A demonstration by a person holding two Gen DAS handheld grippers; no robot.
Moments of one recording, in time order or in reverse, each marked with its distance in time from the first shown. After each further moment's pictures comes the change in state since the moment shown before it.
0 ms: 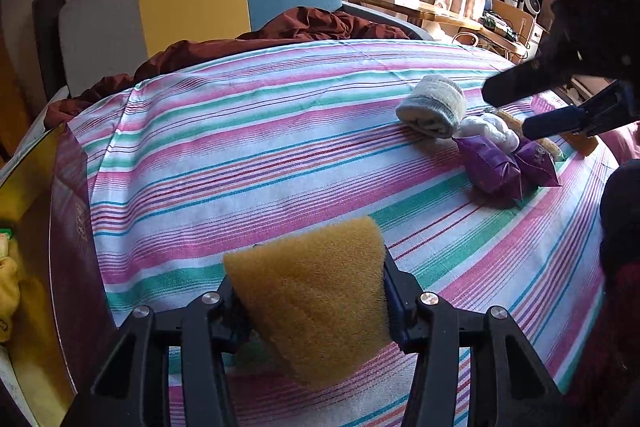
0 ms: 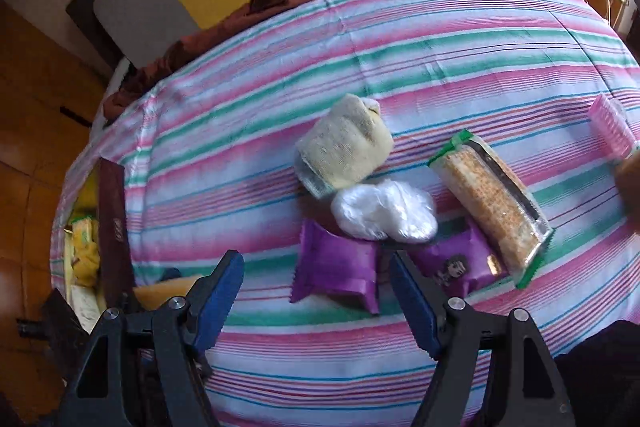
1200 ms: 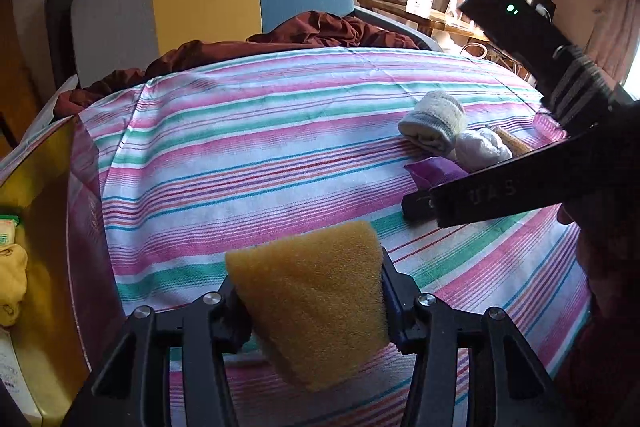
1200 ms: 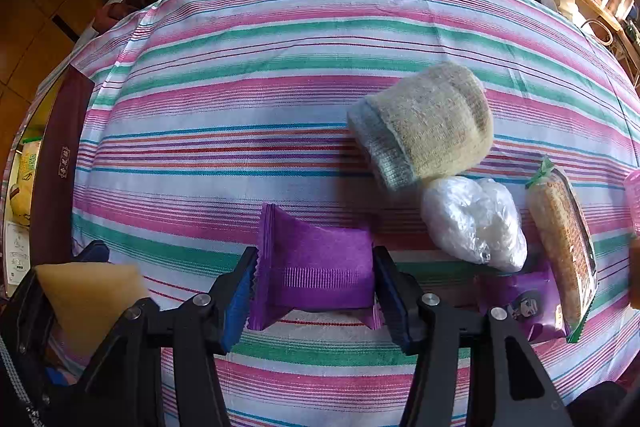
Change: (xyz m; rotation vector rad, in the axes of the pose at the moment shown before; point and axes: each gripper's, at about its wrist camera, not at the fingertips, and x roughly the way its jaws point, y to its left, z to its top) left arm -0.018 -0.003 0.009 -0.056 -0.007 0.008; right arm 0.051 0.026 -0.003 -0.222 0.057 -0.102
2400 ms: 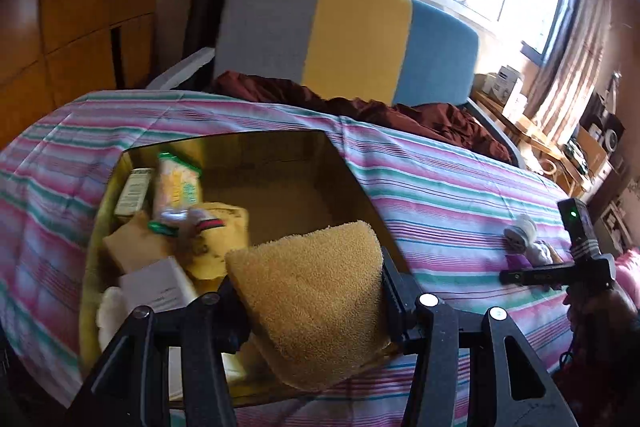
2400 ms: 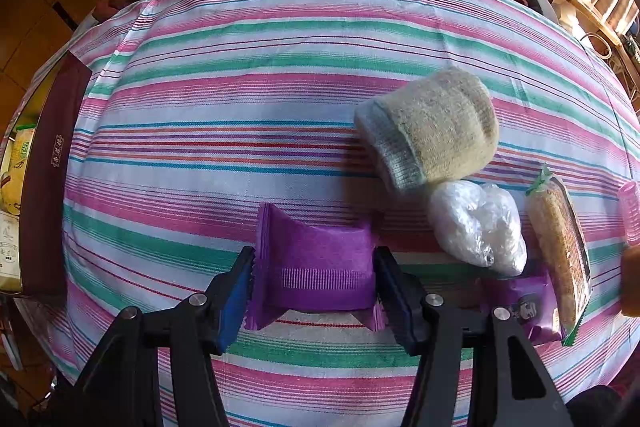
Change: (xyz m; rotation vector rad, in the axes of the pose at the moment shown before) left arm -0.146 0.195 -0.041 -0.407 -0.151 0.182; right arm 0.008 0.027 0.000 -0.044 -0.004 -0.055
